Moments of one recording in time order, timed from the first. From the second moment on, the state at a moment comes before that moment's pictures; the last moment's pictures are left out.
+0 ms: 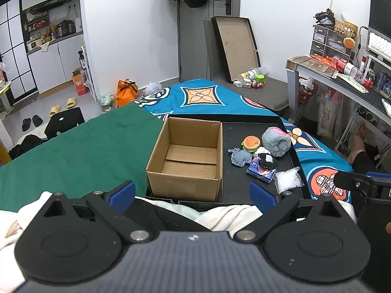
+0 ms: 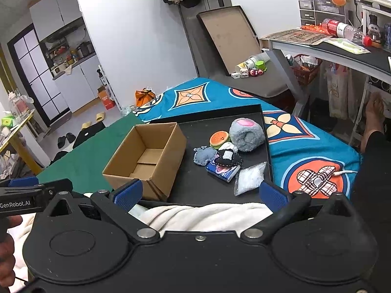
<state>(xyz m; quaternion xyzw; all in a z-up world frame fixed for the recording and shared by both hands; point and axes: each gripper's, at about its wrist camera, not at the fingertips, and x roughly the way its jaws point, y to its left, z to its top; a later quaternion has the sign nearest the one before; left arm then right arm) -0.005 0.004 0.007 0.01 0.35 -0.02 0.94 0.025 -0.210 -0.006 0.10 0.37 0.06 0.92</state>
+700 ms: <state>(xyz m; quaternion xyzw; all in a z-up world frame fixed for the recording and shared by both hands) -0.005 0.005 0.008 0.01 0.35 -0.02 0.94 0.025 -0.209 -0.003 0.09 0.37 0.05 0.92</state>
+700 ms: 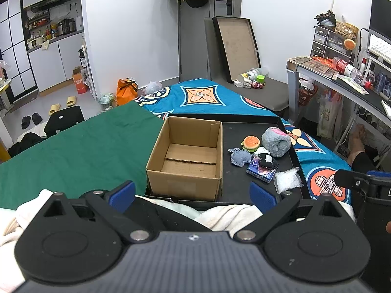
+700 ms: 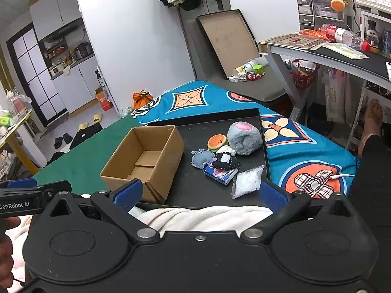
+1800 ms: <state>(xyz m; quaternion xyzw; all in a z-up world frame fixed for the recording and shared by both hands) 0.007 0.004 0.007 0.01 0.36 -0.03 0.93 0.043 -0.205 -0.011 0.09 0.37 0.05 0.92</state>
